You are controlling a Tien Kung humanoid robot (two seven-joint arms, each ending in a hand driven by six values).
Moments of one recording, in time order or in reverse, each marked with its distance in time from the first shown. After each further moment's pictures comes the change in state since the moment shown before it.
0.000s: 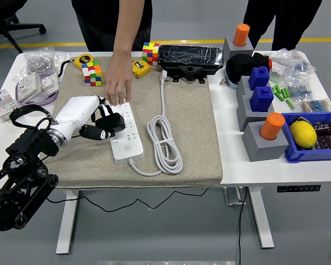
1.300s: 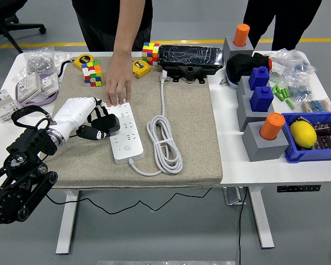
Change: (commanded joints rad) left arm -0.048 0.001 0.042 0.136 -0.002 0.060 -0.054; right arm 0.001 -0.004 -0.011 0.000 0.013 -0.001 0.003
